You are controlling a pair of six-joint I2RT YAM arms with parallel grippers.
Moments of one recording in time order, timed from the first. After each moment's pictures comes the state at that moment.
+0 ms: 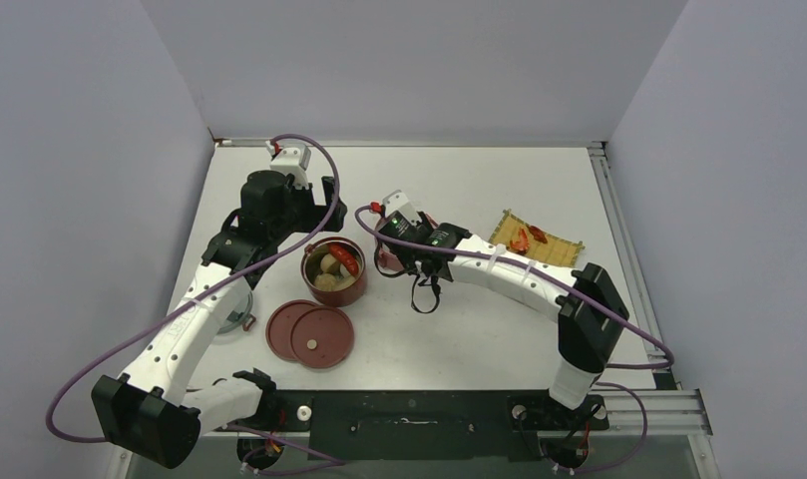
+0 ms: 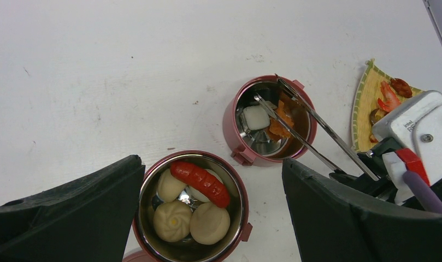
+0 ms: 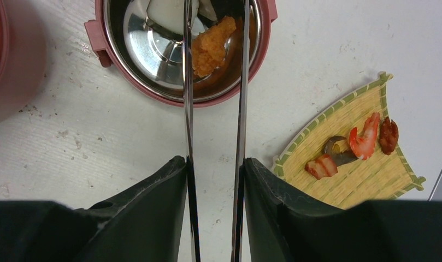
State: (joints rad) left arm -0.37 1.14 1.11 -0.40 -0.03 -0.28; right arm 0.94 1.73 1.42 -0.69 0.55 0.19
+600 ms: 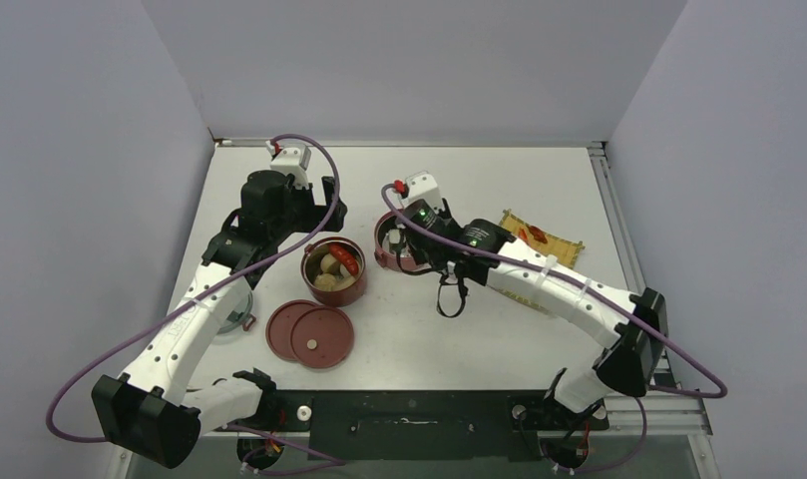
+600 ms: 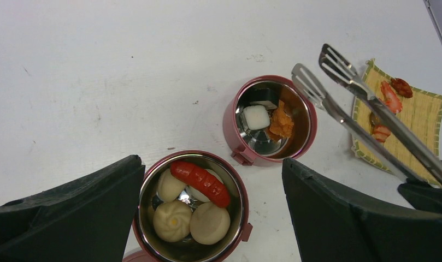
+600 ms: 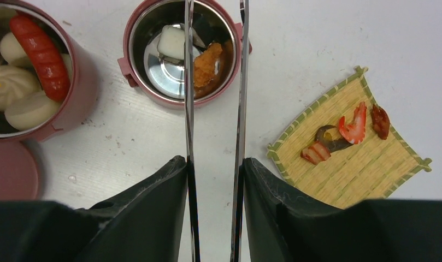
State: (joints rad) left arm -0.37 1.14 1.11 -0.40 -0.03 -0.28; right arm 0.97 1.54 1.46 -0.78 0.57 0.29
